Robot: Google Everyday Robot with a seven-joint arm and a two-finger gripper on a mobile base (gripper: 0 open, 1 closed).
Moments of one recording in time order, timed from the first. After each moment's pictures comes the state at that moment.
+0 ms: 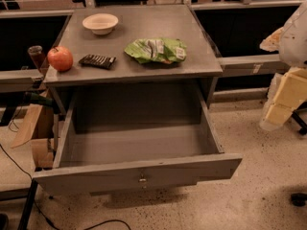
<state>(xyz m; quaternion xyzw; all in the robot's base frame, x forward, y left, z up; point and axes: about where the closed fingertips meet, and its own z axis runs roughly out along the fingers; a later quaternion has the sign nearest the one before) 0.438 -0.216 0.978 -0.60 0.78 -0.04 0.16</state>
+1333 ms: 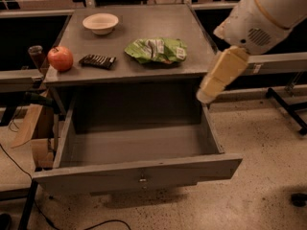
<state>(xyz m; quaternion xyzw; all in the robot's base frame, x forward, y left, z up) 0.495 -0.129 0.985 -0.58 0.77 0.05 0.26</state>
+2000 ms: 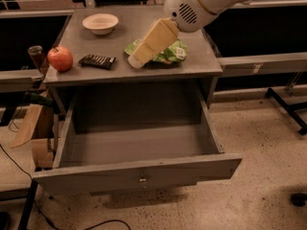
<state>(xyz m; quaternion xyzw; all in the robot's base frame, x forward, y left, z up) 0.556 -0.002 1.023 -0.53 0.74 0.12 0.39</state>
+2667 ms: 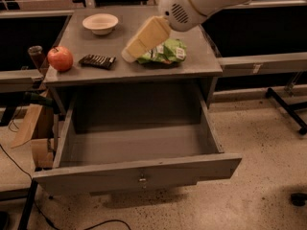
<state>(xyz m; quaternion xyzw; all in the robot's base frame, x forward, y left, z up) 0.572 0.009 1.022 -0.51 0.75 0.13 0.41</state>
